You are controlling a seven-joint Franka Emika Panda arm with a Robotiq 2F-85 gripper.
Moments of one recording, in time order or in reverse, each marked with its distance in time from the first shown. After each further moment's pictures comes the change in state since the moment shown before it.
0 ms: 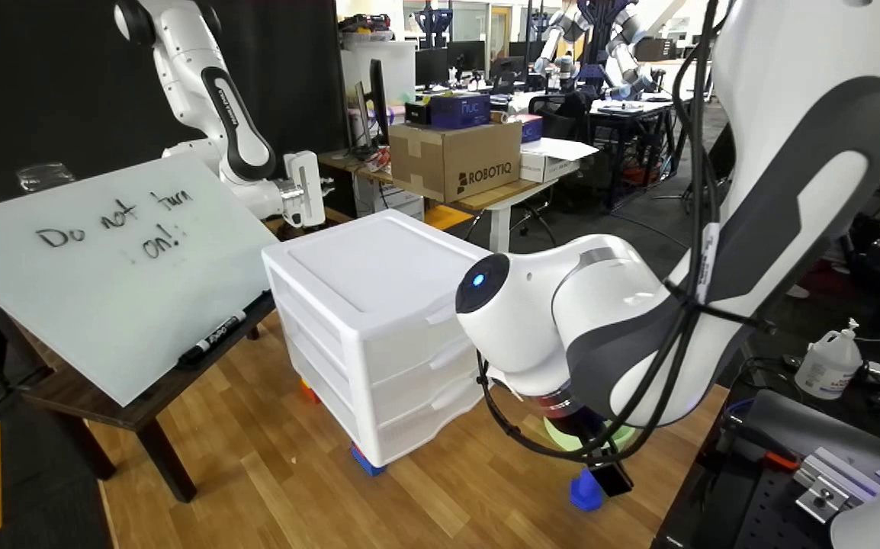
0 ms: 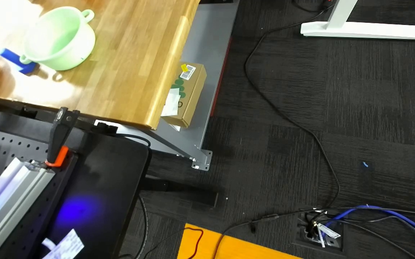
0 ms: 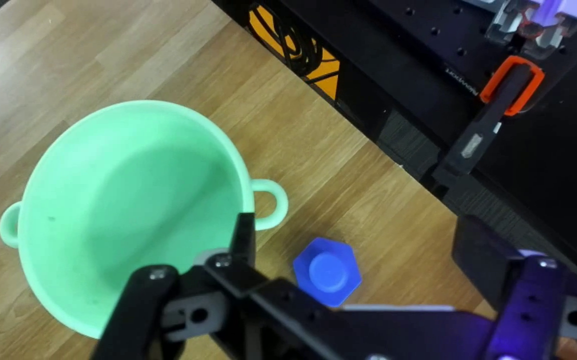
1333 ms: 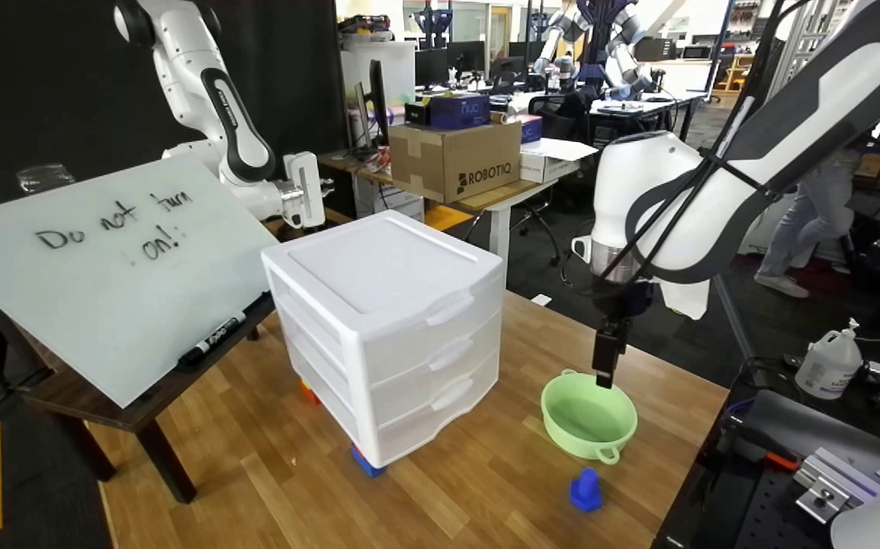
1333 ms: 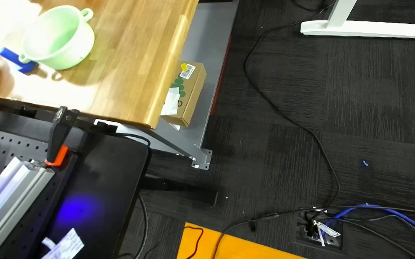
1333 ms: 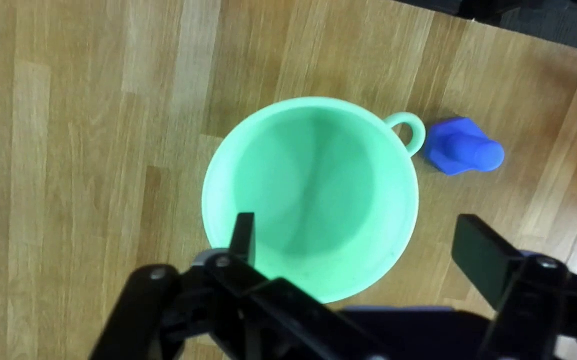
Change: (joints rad) arm -0.227 -0.321 -0.269 -0.266 0.351 0.408 -0.218
